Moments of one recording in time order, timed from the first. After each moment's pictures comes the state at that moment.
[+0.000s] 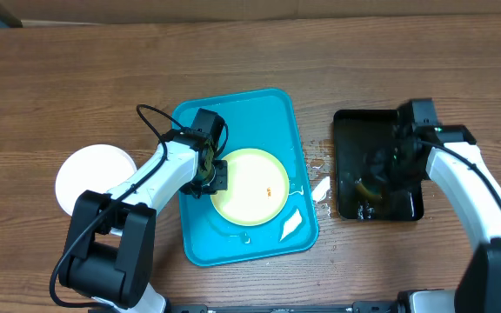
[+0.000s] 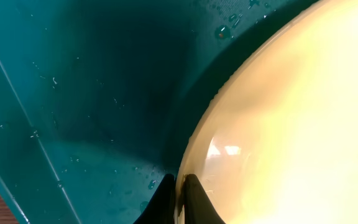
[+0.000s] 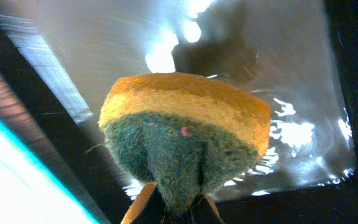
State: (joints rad) left arm -0.32 1.77 1.05 -0.78 0.03 -0.34; right arm 0.06 1.55 1.06 -0.95 -0.16 0.49
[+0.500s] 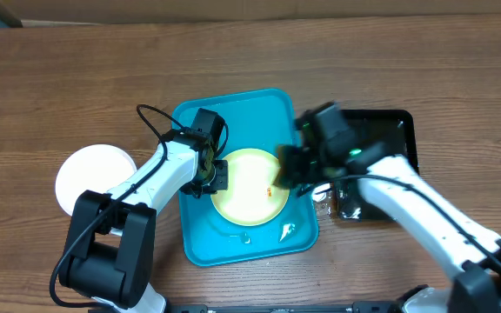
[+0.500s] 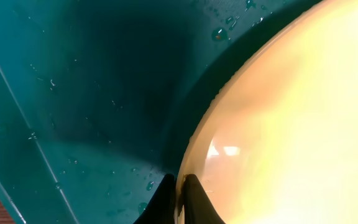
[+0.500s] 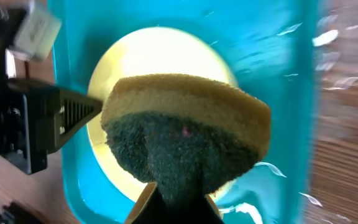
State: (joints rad) left arm -0.32 1.77 1.05 -0.78 0.03 -0.34; right arm 0.57 1.58 1.11 -0.65 -0.28 0.53
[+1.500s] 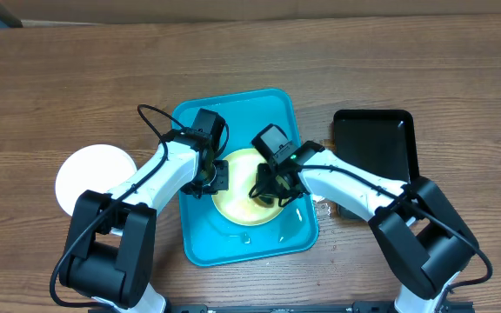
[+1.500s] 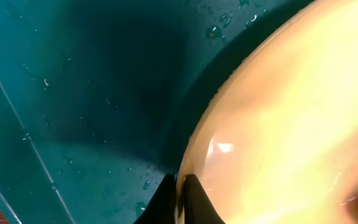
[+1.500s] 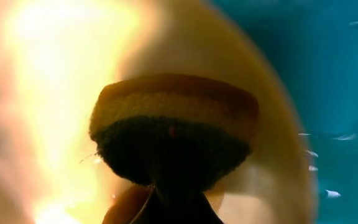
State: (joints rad) left arm -0.32 1.77 1.05 -0.78 0.03 -0.34; right arm 0.69 1.91 1.17 -0.62 -0.11 0.78
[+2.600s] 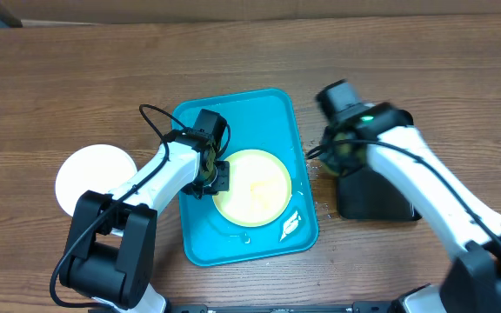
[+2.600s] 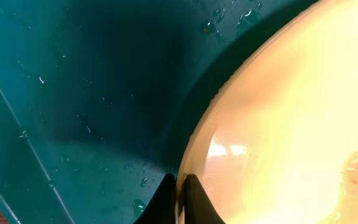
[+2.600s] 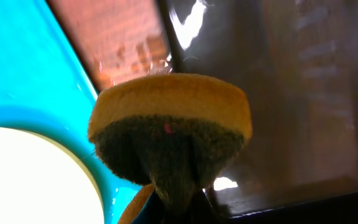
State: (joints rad) left arm -0.33 1.77 1.05 -0.78 0.03 -0.33; right arm 0.41 1.63 1.32 -1.05 0.13 0.69
